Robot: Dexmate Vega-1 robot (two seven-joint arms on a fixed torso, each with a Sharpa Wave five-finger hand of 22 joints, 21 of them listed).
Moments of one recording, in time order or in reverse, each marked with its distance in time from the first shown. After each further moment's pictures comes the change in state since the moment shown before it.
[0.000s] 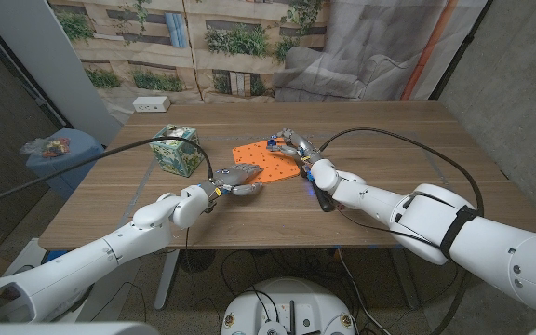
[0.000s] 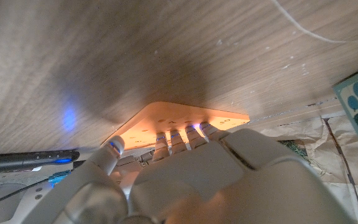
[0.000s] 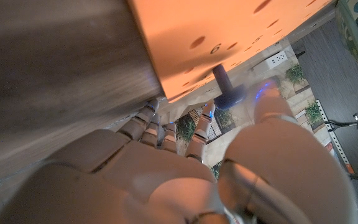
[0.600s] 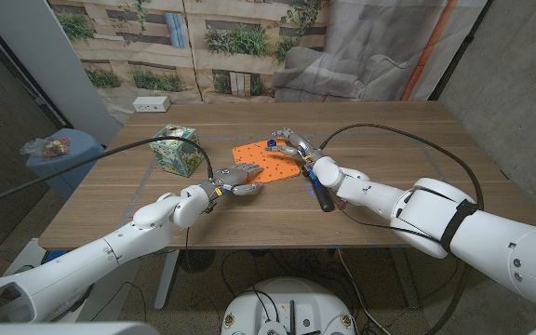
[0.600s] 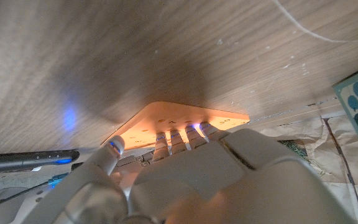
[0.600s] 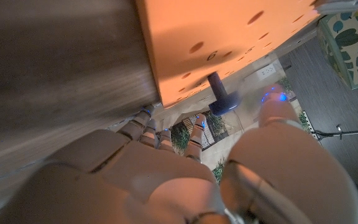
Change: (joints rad) left arm 0.000 0.001 0.001 -0.002 0.000 0.002 0.000; left_hand 0.000 0.000 0.003 0.003 0.000 0.002 -0.002 -0.004 0.000 0.000 0.000 0.000 0.000 0.000 0.000 0.000 0.000 0.000 0.000 0.000 0.000; right arm 0.030 -0.012 -0.025 0.036 0.006 0.056 0.077; right_hand -0.060 -0.016 -0.012 0.002 -0.008 -0.207 0.047 -0.082 -0.012 -0.118 0.050 -0.004 0.004 -0.074 0.044 -0.021 0.003 -0.096 0.025 -0.004 0.000
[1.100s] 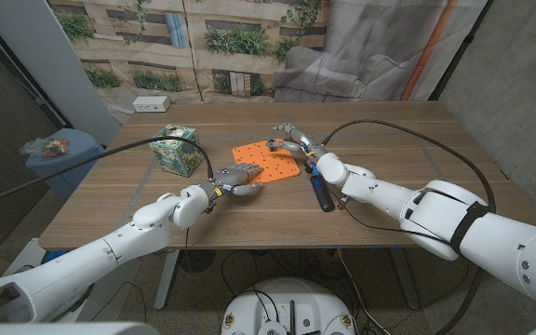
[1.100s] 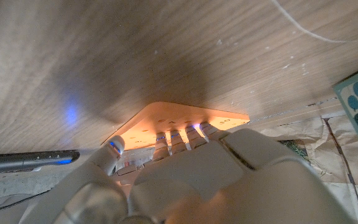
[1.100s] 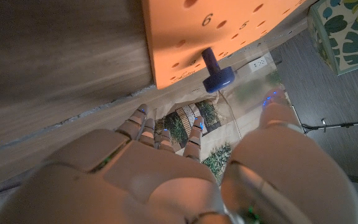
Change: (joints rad) left arm 0.001 0.002 0.000 -0.002 0.000 0.000 0.000; left_hand 0.000 0.000 0.000 0.000 0.000 0.000 0.000 0.004 0.000 0.000 0.000 -0.004 0.000 0.000 0.000 -0.006 0.000 0.000 0.000 -0.004 0.000; right arm -0.027 -0.075 0.026 -0.143 -0.010 0.004 0.007; right_hand -0.026 0.005 -0.008 0.008 0.000 -0.012 0.012 -0.007 0.000 -0.003 0.003 0.006 0.000 -0.003 0.004 0.000 0.000 -0.019 0.020 0.001 -0.002
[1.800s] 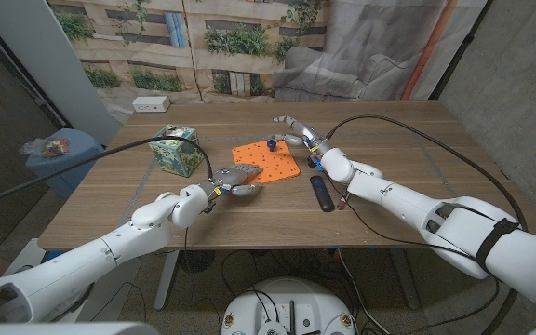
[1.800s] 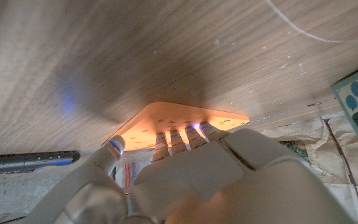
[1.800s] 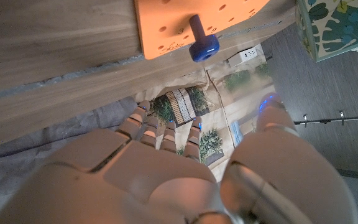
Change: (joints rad) left arm 0.005 0.009 -0.007 -0.016 0.000 0.010 -0.021; left_hand 0.000 0.000 0.007 0.002 0.000 0.000 0.000 -0.004 0.000 0.000 0.000 0.002 0.000 0.000 0.000 0.006 0.000 0.006 0.001 0.004 0.000; right arm -0.093 -0.150 0.067 -0.342 -0.081 -0.104 0.008; right_hand -0.038 0.038 0.004 0.004 0.005 -0.012 0.031 -0.020 -0.018 0.150 -0.098 0.050 -0.012 0.062 -0.073 0.015 -0.017 0.056 -0.056 0.015 -0.003
